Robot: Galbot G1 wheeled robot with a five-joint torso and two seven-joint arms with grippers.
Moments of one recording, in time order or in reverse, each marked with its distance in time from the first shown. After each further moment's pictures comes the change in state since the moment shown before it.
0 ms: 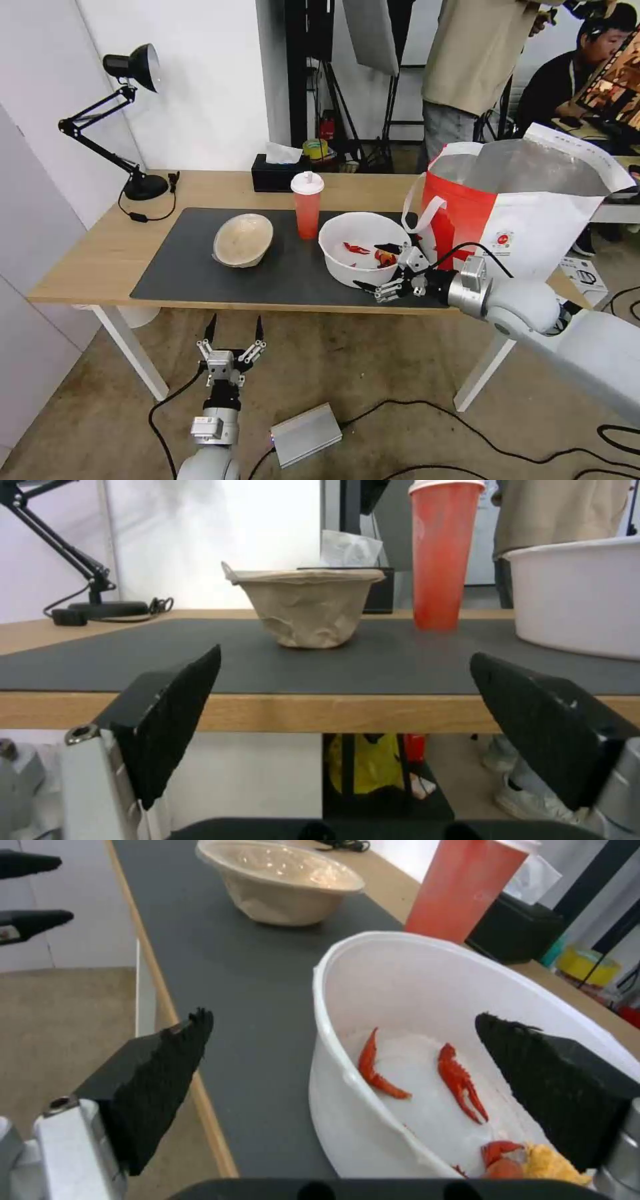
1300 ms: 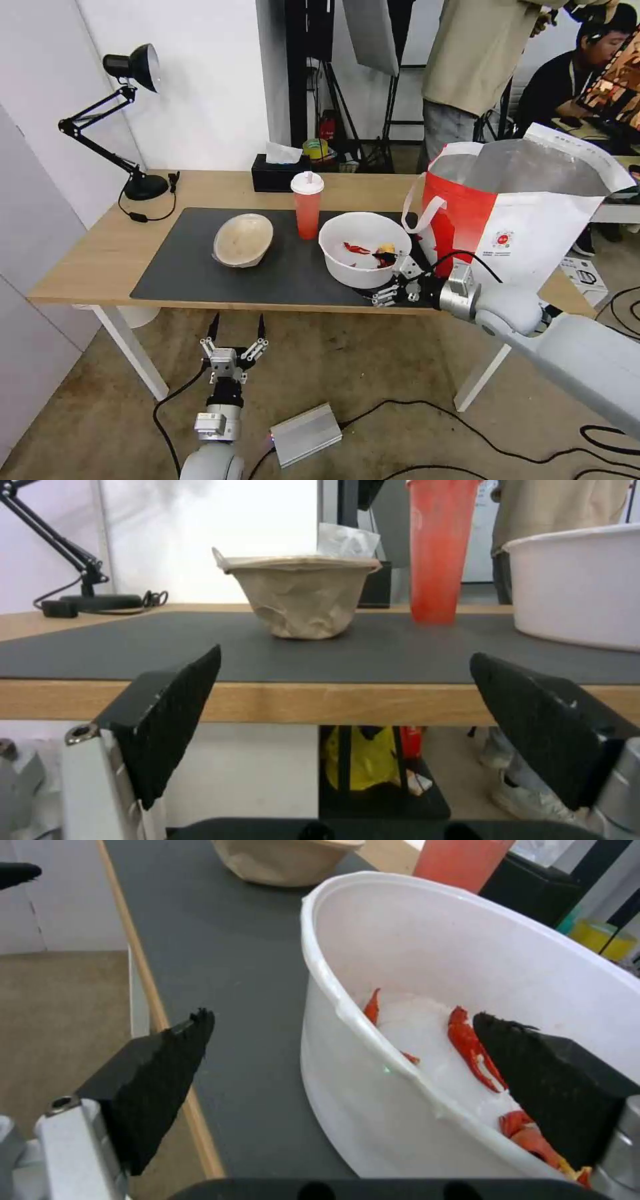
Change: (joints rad) left arm -0.021 0.001 0.010 0.029 -0.005 -0.002 0.000; right arm -0.007 0.068 -0.011 -0.099 -0.053 0.009 -0.028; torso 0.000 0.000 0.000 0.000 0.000
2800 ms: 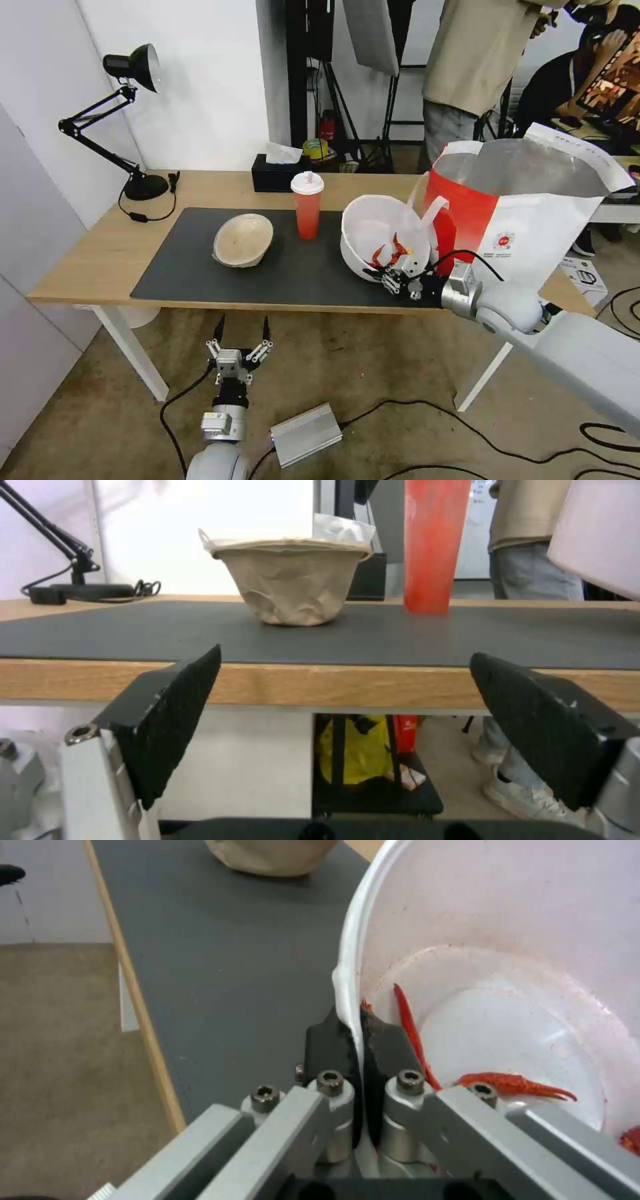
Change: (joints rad) left arm -0.009 -0.014 0.012 0.025 0.002 -0.004 0.000; right arm 0.008 0.001 0.000 -0.022 -0.014 0.003 -0.006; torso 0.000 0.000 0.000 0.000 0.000
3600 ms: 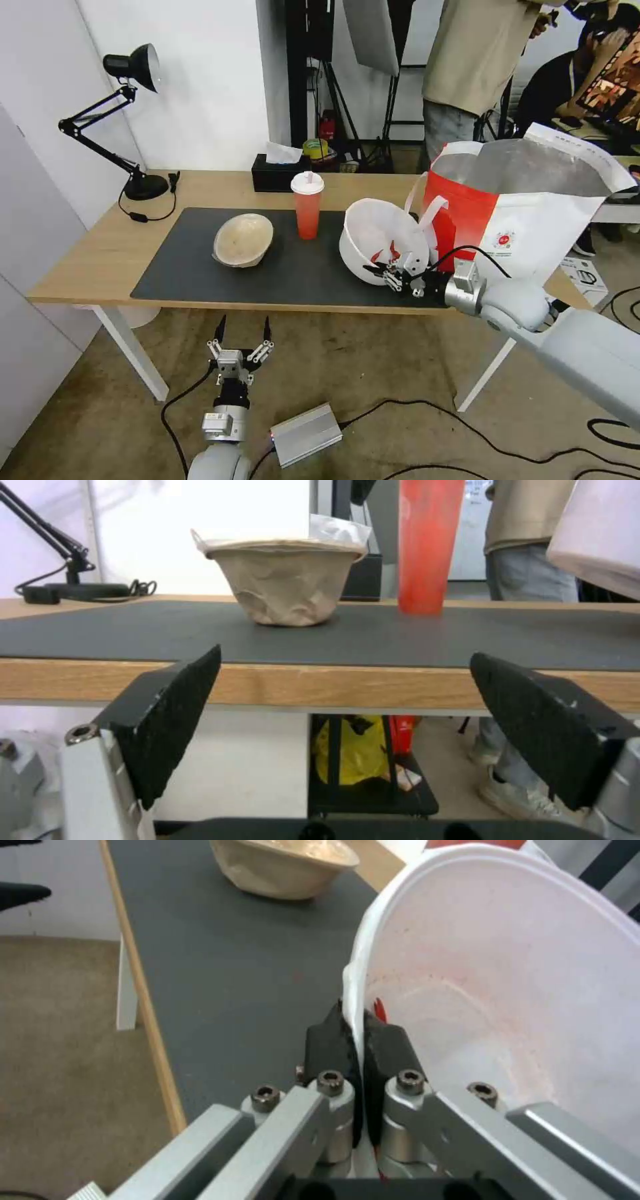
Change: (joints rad) left arm 0.001 -0.001 0.011 -0.001 0.001 -0.002 -0.001; right arm 0.014 -0.044 0.005 0.051 -0.022 0.027 -0.009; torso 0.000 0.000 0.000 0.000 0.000
